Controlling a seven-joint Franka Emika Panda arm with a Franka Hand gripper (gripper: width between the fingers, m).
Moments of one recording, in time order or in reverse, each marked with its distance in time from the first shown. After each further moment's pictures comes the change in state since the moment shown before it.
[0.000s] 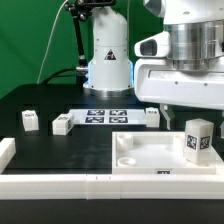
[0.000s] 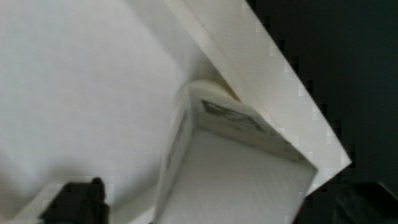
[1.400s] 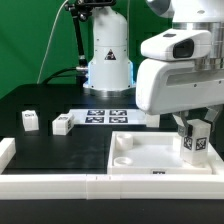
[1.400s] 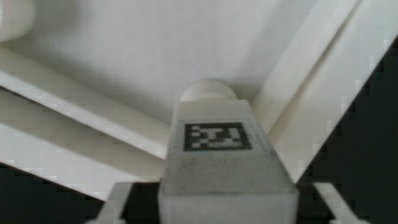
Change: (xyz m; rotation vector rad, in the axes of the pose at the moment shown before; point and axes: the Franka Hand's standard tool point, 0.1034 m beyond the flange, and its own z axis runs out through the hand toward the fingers) arm 0.000 0.000 0.001 -0.082 0.015 -0.962
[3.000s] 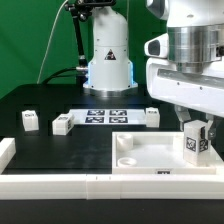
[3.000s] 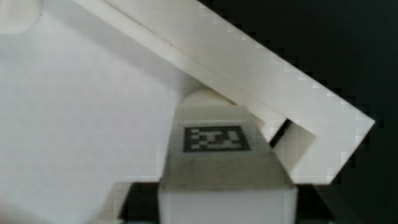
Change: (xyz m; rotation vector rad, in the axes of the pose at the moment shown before) arm -0.001 -0.003 0.003 0.064 -0.036 1.470
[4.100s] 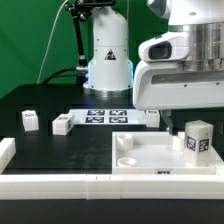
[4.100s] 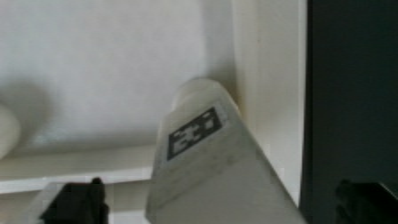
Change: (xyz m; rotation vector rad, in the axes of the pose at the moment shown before) arm 0.002 -0.001 -0.002 -0.004 0.009 -1.042
